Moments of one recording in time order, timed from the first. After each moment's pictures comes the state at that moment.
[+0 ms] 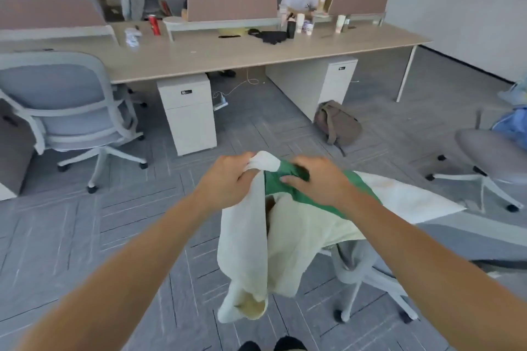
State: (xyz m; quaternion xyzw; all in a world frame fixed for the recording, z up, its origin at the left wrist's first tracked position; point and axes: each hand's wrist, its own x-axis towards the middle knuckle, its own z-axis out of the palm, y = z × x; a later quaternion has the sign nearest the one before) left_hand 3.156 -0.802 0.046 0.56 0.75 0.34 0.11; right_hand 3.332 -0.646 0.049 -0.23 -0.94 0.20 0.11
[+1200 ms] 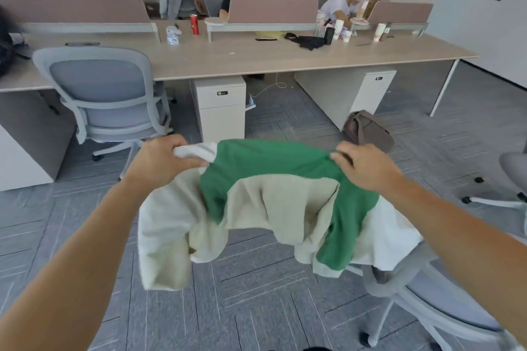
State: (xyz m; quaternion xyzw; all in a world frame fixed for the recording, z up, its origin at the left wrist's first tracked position) left_hand 2.940 -0.917 0.043 0.36 0.86 0.35 0.05; right_hand 3.234 -0.611 0.056 -0.23 -0.97 0.05 0.12
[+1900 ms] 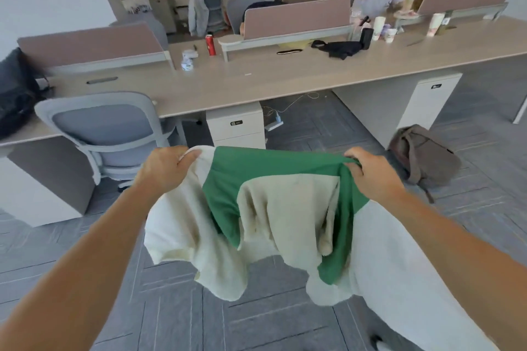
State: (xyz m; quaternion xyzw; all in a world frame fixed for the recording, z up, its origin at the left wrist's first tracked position) left_hand 2.758 -0.658 0.046 0.34 0.92 0.19 -0.03; right_hand 3.042 -0.323 0.000 -0.28 -0.92 0.21 0.17
